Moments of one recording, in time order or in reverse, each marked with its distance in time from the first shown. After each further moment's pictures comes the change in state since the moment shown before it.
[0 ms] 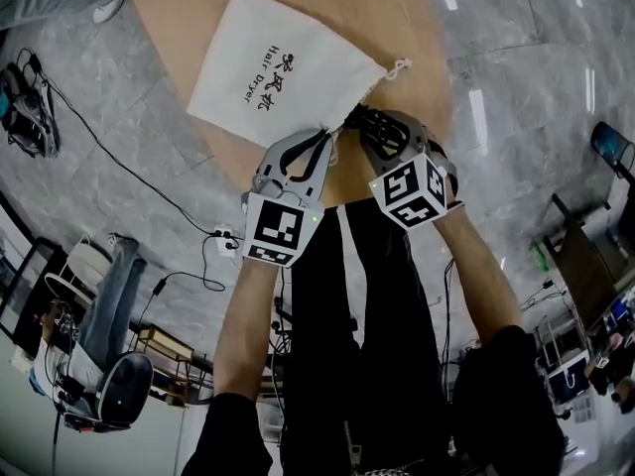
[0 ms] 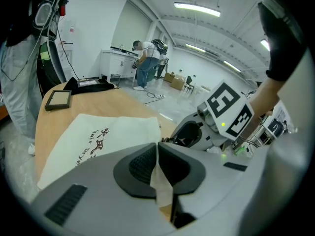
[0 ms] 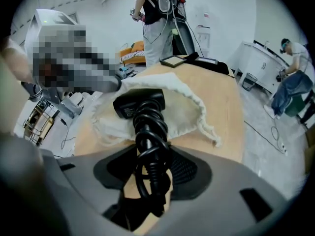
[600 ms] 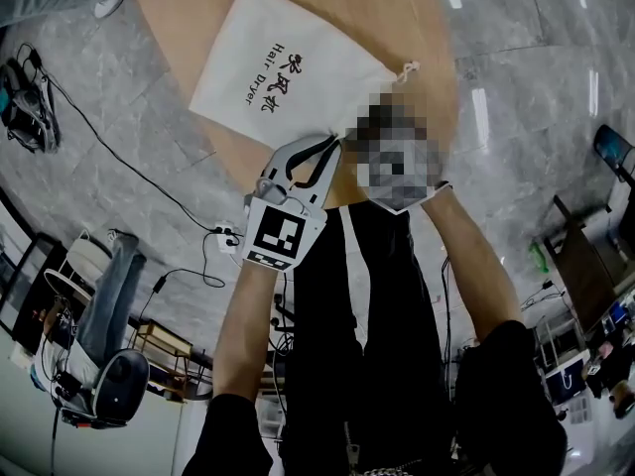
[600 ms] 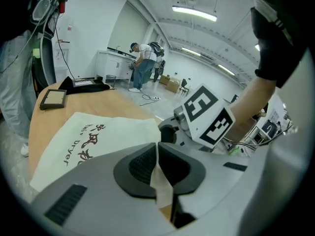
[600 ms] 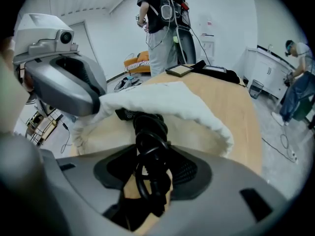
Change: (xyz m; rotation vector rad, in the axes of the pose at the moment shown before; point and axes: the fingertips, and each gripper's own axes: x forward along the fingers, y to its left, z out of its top) left arm 0.001 -0.009 0.000 0.006 -0.029 -0.062; right arm 0.034 0.003 0.043 -0.037 -0.123 0.050
